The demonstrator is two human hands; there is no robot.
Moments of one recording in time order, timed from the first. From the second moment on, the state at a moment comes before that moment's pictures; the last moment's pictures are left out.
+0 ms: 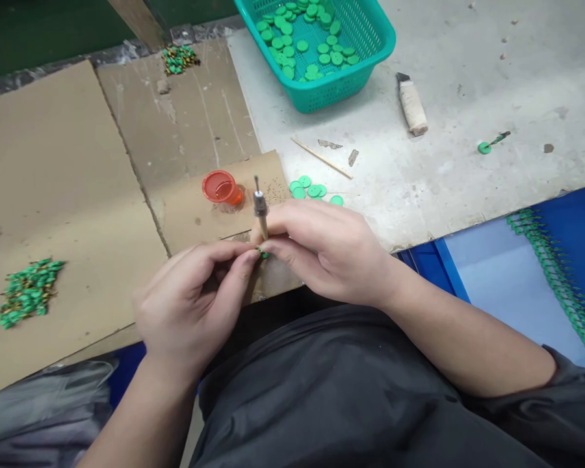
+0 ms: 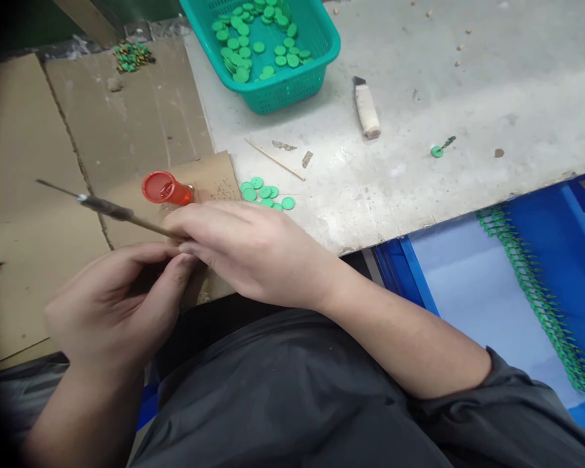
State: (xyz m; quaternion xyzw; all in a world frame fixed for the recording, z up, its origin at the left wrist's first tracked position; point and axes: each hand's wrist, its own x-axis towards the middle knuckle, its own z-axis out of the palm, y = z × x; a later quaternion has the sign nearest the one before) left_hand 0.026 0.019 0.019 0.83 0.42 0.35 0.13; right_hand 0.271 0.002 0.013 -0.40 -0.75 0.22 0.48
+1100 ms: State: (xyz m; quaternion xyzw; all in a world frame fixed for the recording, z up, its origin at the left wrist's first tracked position) left_hand 0.024 0.015 0.023 0.77 0.48 0.36 0.21; right_hand 0.279 -0.011 0.023 -0.43 -0.60 0.25 0.63
